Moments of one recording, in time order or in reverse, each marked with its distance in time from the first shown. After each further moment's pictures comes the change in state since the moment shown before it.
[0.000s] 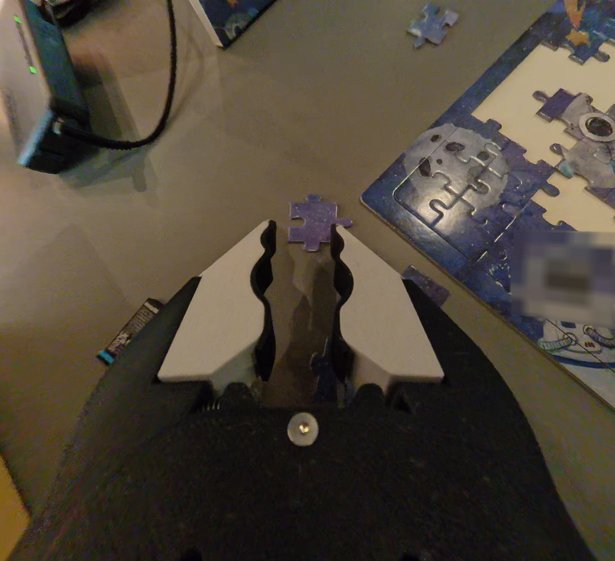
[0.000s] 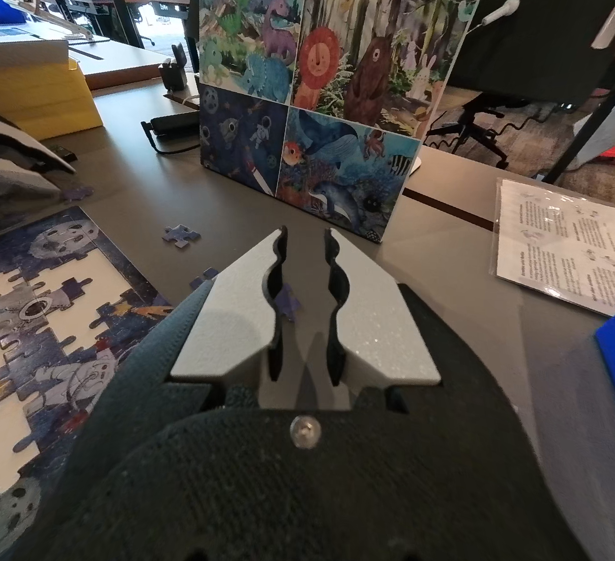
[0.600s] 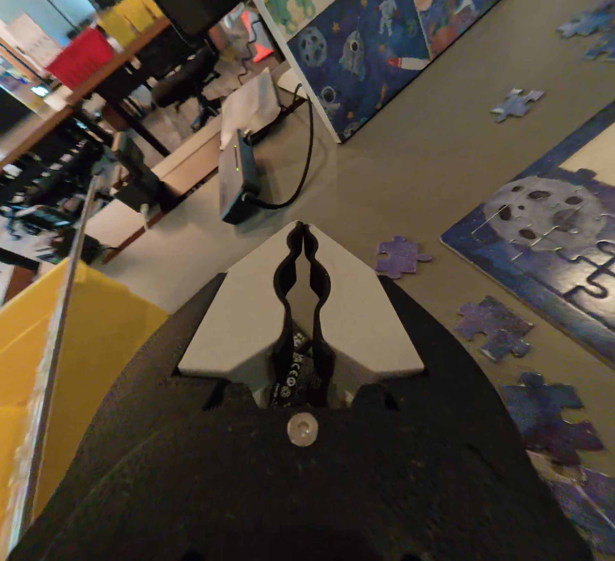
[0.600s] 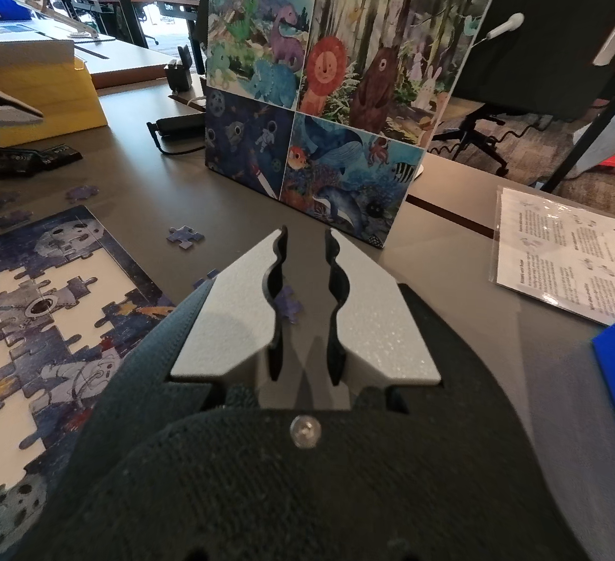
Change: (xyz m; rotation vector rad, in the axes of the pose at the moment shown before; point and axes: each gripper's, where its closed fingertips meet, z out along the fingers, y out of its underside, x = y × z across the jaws) left arm -0.042 -0.038 -0.054 0.242 -0.385 0.156; right arm -0.004 -0.005 -0.001 0.007 -0.007 -0.020
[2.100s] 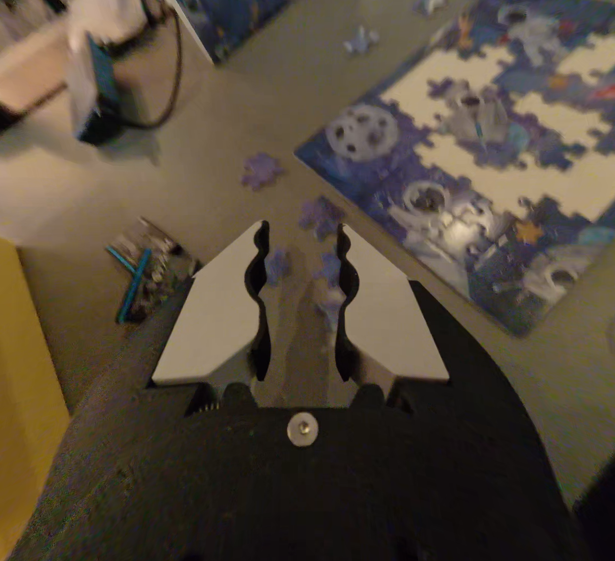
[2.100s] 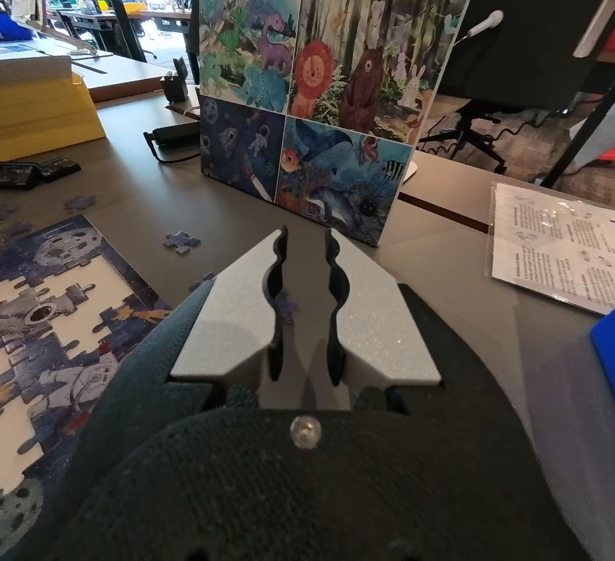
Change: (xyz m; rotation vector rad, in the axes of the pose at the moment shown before) left arm 0.087 0.032 -0.072 -0.160 0.289 -0.131; right arm 0.008 0.000 -0.004 0.019 0.012 0.033
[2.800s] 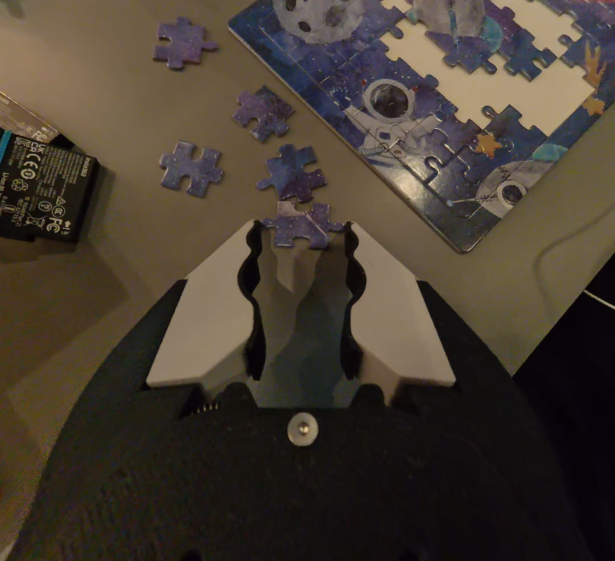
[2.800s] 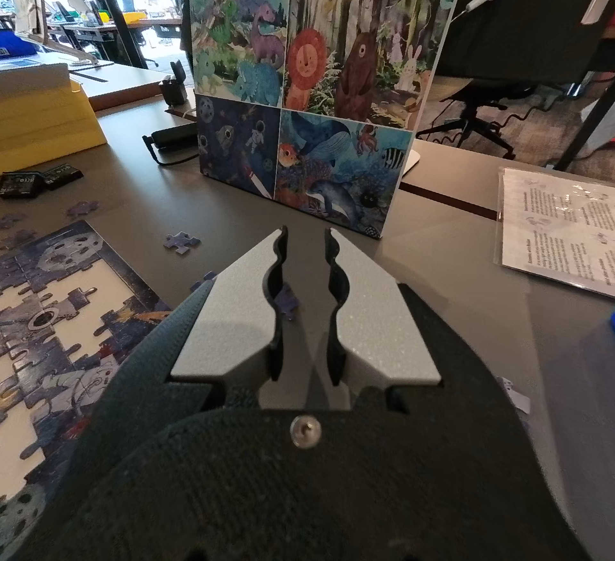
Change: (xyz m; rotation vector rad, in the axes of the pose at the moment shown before) left arm 0.036 0.058 -0.011 -0.180 0.137 -0.119; right arm 0.003 0.008 0.003 -0.003 -0.004 0.051
